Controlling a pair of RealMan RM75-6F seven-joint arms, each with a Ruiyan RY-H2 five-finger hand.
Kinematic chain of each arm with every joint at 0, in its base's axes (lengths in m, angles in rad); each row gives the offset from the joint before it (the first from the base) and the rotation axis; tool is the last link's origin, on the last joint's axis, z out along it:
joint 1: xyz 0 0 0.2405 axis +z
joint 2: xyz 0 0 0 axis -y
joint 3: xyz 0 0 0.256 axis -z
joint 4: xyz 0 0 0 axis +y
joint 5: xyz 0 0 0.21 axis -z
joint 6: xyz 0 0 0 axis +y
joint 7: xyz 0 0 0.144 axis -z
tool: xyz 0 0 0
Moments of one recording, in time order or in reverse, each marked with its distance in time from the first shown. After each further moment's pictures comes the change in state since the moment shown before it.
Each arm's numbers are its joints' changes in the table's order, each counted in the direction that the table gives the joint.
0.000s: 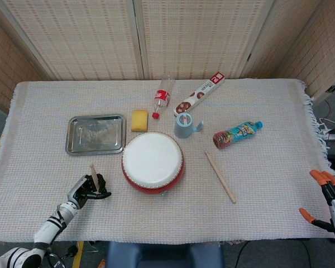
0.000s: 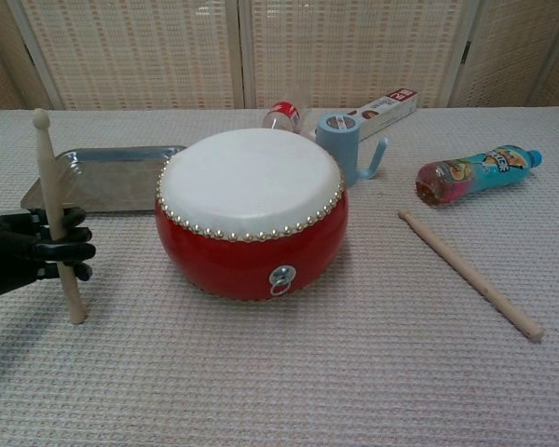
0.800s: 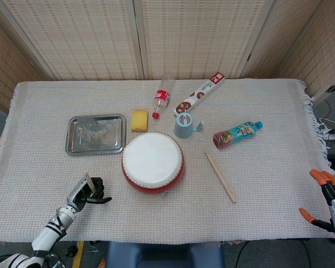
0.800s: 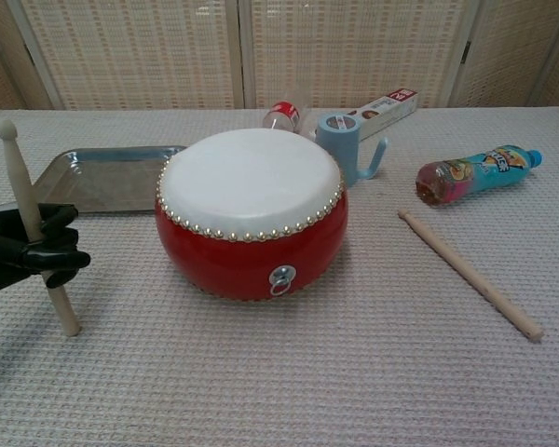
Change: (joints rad) left arm 0.024 0.017 -0.062 -0.007 -0.082 0.145 -0.087; right arm 0.000 0.001 -0.001 0.003 0.003 0.004 -0.003
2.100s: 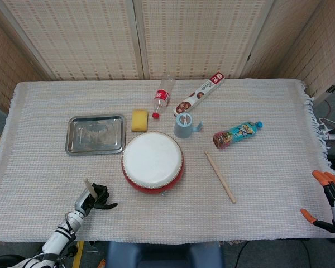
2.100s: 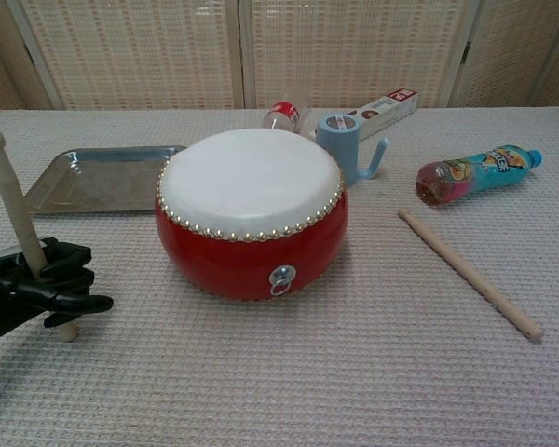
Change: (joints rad) left arm 0.004 0.121 -0.040 0.089 0.050 0.025 -0.118; right arm -0.007 0.001 0.001 0.007 -0.006 0.006 -0.017
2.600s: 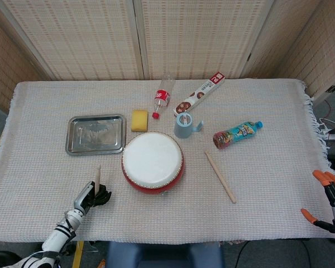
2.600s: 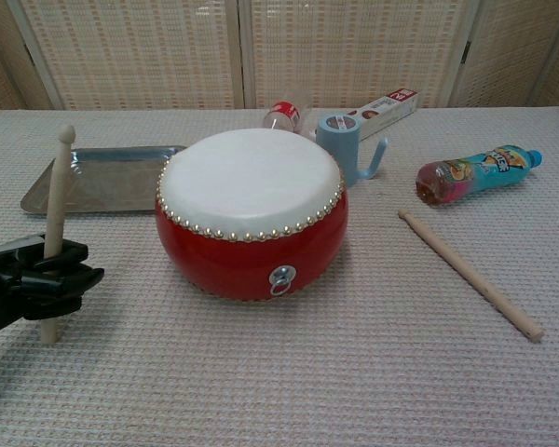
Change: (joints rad) left arm -0.005 -0.011 0.022 -0.019 0.052 -0.026 -0.055; right arm -0.001 0.004 -0.003 0.009 0.002 0.008 -0.011
